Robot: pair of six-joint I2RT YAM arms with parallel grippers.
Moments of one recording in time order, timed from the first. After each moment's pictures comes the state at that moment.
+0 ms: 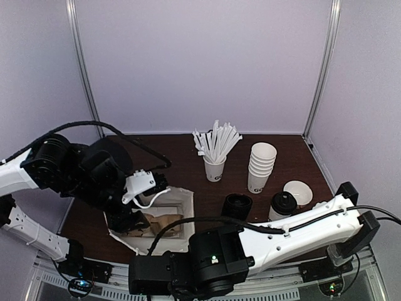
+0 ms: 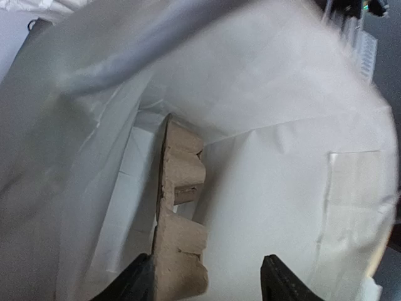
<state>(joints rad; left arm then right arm) -1.34 1.17 1.37 -1.22 -0.14 -0.16 1.73 2.06 2.01 -1.09 0.30 -0.87</state>
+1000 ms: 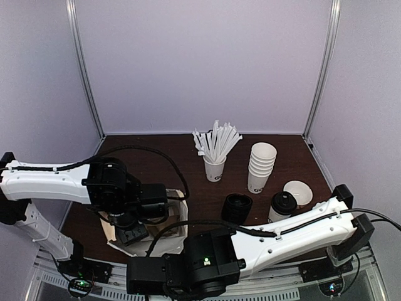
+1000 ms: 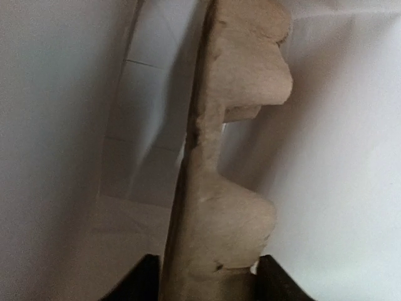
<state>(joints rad) -1.34 1.44 1.26 -1.44 -0.30 -0.37 1.73 2.09 2.02 -1.08 0.25 -0.86</state>
